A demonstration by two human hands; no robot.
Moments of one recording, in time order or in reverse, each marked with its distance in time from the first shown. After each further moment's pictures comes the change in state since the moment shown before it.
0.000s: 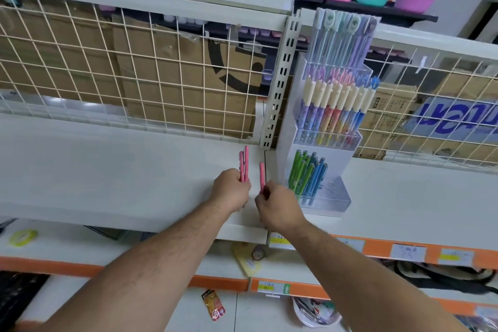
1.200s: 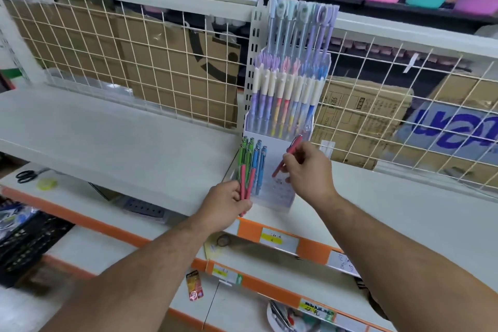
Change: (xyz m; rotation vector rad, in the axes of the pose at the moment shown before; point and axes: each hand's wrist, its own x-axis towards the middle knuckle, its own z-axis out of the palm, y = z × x) left_hand -0.067 0.017 0.130 -0.062 0.023 0.110; right_hand 0.031 0.111 -0.163 0.350 0.124 -0.223
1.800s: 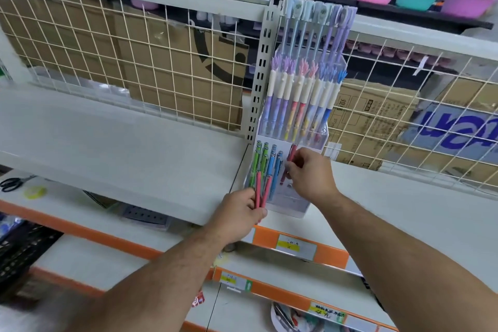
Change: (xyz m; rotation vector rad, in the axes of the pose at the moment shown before) left_hand 0.007 -0.012 -0.005 -0.020 -0.101 0.059; right_hand 0.016 -0.001 0.031 -0.296 -0.037 0.020
